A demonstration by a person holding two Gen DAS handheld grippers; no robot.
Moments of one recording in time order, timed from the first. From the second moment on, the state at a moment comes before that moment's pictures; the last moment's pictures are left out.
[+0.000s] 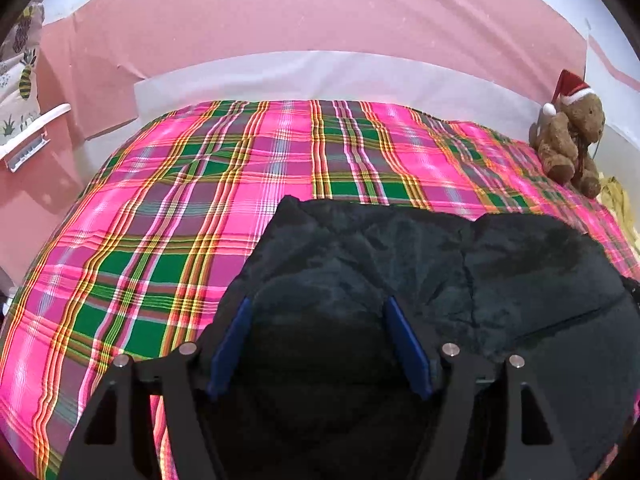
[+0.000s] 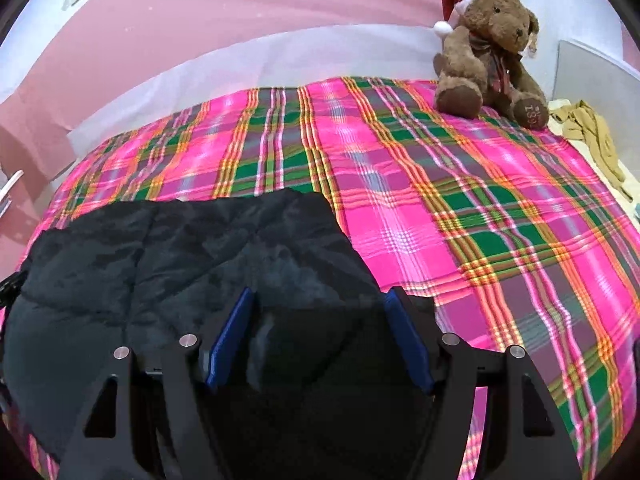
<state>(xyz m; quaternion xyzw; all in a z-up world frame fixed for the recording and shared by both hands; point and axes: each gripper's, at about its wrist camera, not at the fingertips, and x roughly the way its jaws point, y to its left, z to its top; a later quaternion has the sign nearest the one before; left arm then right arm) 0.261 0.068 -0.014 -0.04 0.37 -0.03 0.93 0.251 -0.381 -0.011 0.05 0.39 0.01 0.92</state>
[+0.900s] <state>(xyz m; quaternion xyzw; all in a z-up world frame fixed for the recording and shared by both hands) 0.194 0.132 -0.041 -0.15 0.39 -0.04 0.91 0.178 -0.419 -0.042 0.14 0.43 0.03 0.89</state>
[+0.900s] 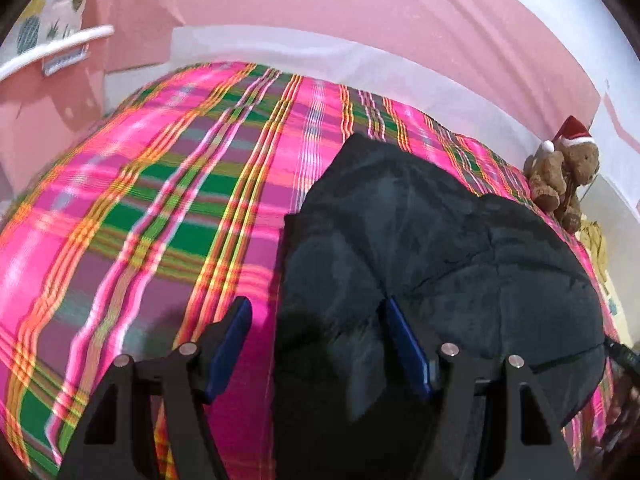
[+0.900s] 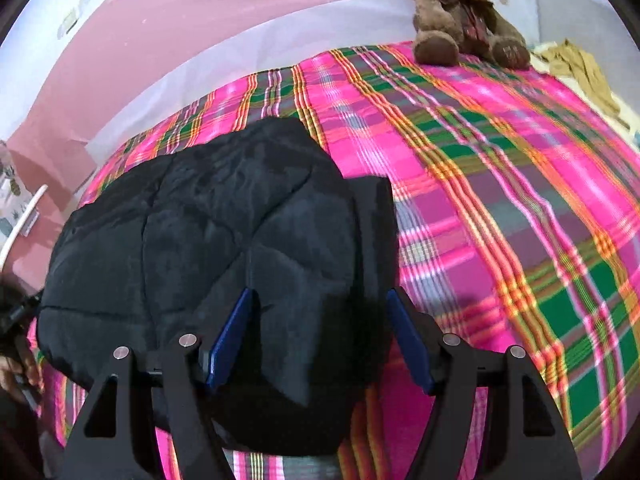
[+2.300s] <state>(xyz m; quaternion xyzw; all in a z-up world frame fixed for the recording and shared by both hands) 0.254 0.101 -0.070 -0.17 0.45 -0.09 0.87 0.249 -0.422 -0.080 0.20 0.49 0.10 0.84</state>
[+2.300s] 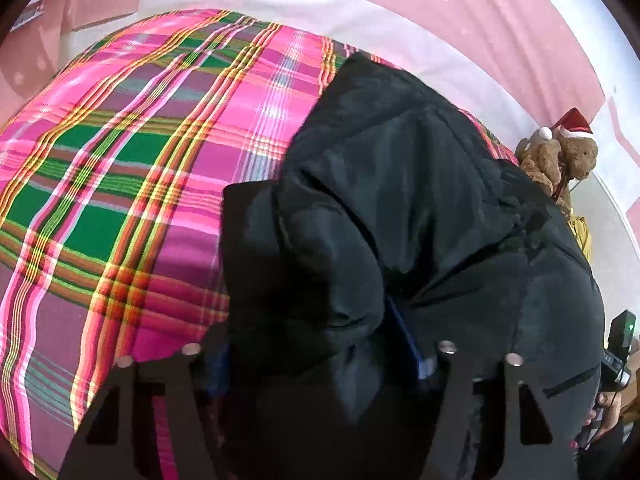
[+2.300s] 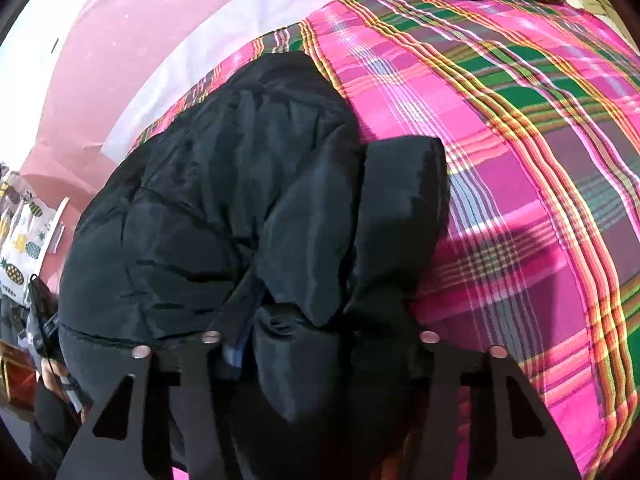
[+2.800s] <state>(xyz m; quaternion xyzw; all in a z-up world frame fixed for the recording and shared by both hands) 0.241 0.113 0.004 -0.19 0.38 -0.09 0.90 0.241 -0.420 -0.013 0.18 0.43 0.11 0.88</state>
